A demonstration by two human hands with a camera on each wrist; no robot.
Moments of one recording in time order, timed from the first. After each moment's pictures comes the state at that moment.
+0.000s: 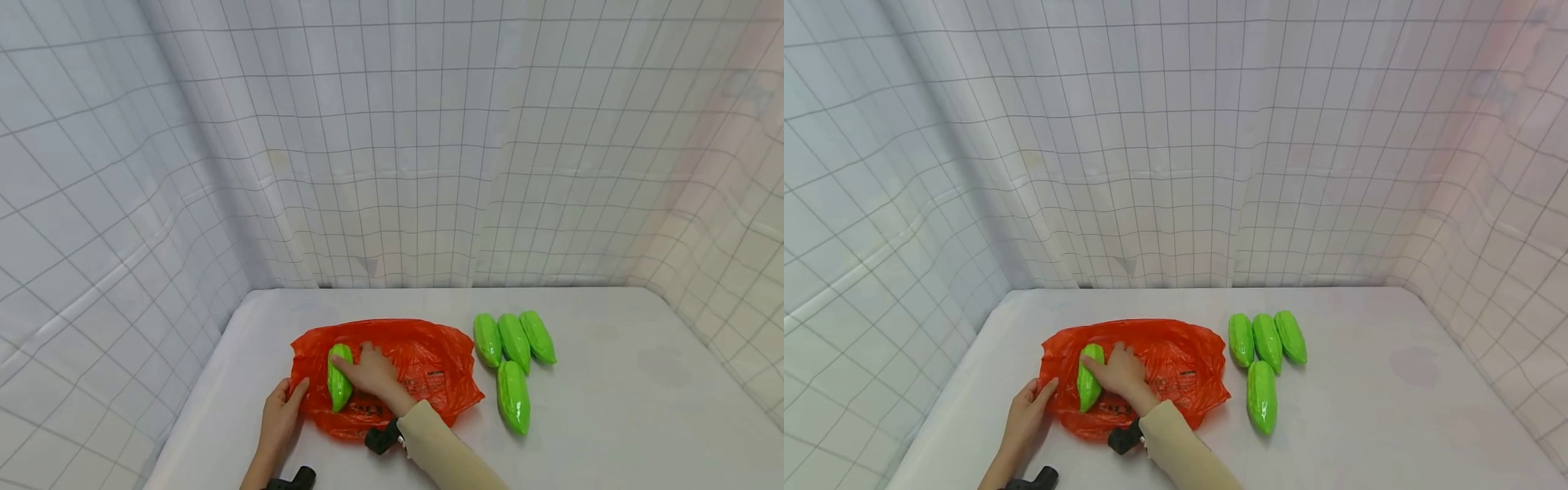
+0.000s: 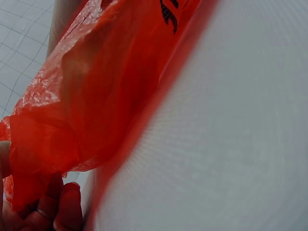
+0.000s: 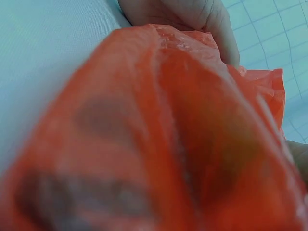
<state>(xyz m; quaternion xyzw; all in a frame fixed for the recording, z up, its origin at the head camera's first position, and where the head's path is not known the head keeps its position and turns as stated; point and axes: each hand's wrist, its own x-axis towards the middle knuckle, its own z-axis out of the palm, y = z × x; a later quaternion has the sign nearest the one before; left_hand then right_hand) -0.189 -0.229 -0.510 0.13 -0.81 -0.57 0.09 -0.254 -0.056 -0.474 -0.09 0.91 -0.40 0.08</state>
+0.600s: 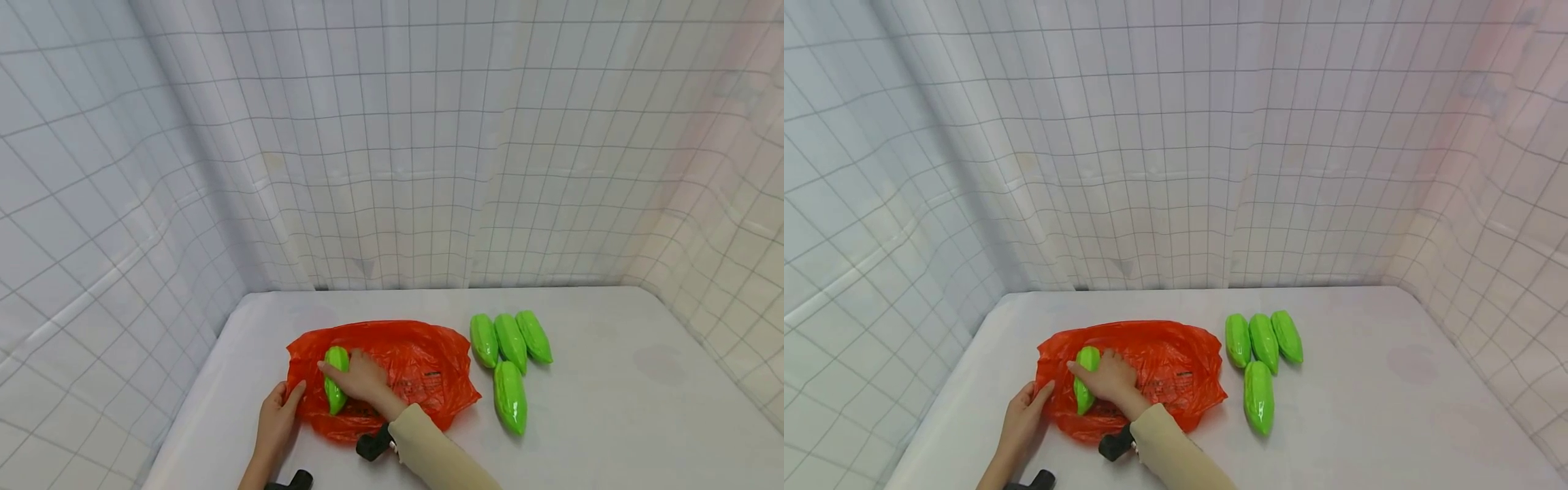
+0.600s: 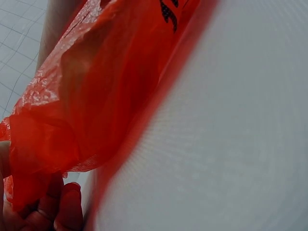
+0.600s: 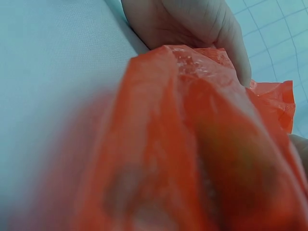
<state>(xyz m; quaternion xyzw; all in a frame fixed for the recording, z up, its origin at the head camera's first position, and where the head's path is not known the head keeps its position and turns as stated) -0.190 -0.229 -0.511 0.13 -0.81 -0.56 0.10 -0.250 -0.066 -0.477 -0.10 0.91 -0.39 0.09</state>
